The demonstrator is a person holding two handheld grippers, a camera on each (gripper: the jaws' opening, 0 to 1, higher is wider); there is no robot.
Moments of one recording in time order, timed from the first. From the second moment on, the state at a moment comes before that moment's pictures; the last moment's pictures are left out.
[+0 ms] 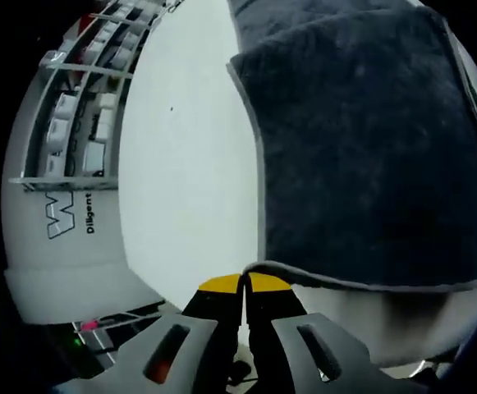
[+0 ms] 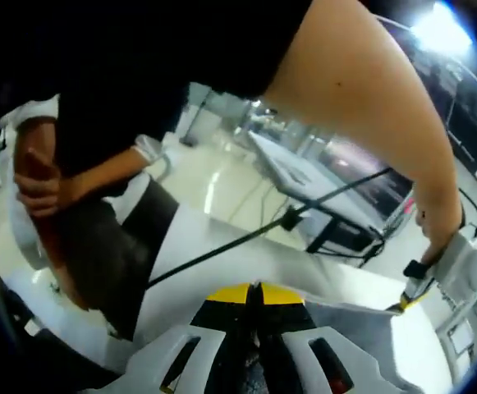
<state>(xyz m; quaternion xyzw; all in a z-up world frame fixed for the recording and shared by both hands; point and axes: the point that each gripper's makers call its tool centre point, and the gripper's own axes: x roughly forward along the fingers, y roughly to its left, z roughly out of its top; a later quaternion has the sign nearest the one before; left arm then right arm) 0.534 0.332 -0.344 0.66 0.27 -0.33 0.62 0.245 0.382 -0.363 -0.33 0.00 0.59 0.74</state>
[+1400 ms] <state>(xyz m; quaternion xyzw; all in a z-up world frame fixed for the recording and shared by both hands) 0.537 0.427 -0.360 0.76 0.36 -0.23 0.49 0.231 0.449 -0.404 -0.42 -0.06 0.61 0.67</state>
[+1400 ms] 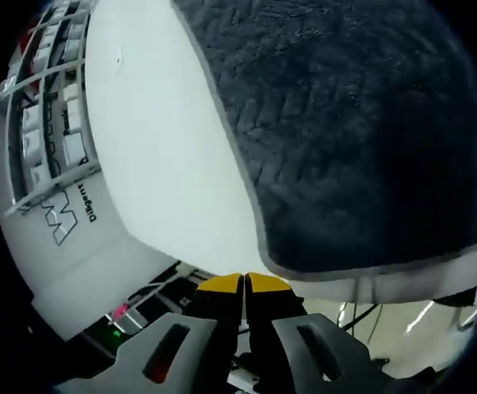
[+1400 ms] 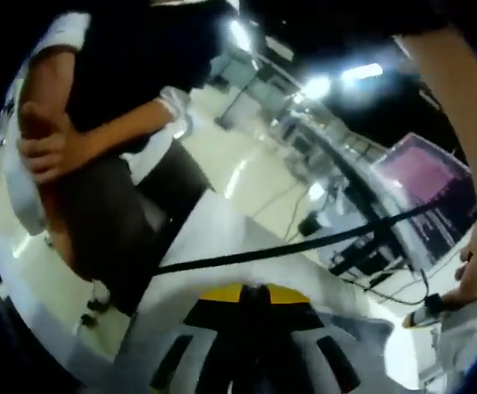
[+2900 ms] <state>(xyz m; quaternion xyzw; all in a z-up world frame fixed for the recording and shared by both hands) 0.528 0.374 -0.353 0.62 0.42 -0.26 0.61 0.386 -0.004 -0.197 -0.41 0.07 0.38 0.83</state>
